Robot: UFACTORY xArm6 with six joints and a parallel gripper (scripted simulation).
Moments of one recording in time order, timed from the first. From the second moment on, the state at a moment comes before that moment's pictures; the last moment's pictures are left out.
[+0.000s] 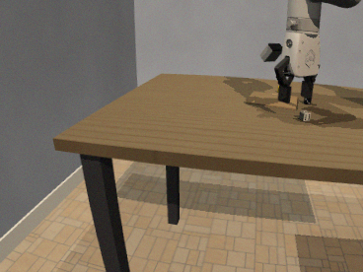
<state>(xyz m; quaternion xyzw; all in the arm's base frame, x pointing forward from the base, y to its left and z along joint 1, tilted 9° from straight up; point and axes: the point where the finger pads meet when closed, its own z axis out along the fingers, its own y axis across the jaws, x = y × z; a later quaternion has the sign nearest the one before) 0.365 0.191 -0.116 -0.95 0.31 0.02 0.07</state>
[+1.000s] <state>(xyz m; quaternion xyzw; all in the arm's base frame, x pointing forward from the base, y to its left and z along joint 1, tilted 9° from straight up) 0.365 0.180 -0.046 -0.95 0.31 0.01 0.08</state>
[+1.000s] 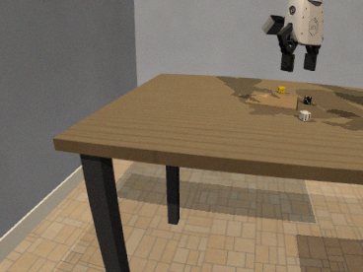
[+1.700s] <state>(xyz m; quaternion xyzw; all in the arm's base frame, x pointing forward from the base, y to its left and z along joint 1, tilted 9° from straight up) 0.354 0.184 -0.010 -0.93 0.36 0.02 0.08</state>
